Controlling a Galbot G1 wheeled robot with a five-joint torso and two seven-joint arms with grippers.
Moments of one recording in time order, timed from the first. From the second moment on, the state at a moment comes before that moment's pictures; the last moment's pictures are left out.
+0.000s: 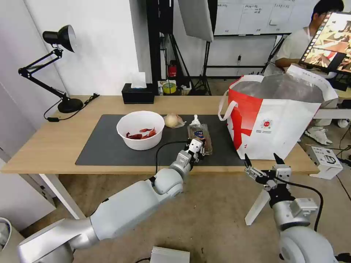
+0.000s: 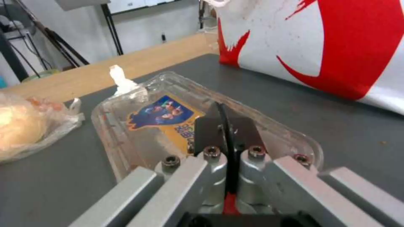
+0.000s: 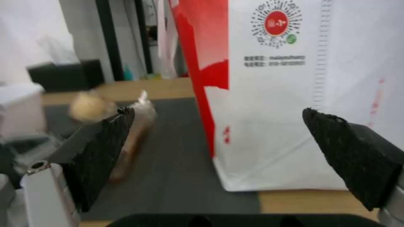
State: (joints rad) left arm 0.46 -1.20 0.57 -1.53 -0.58 0.11 -0.35; right arm -1.56 1.10 0.59 2.22 0.53 -0.09 0.21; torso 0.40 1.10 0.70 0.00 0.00
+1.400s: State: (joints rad) left arm 0.44 -1.19 0.59 -1.52 -0.60 0.12 -0.36; right arm -1.03 1.08 0.43 1.99 1.42 -0.39 0.47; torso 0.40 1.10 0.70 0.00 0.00
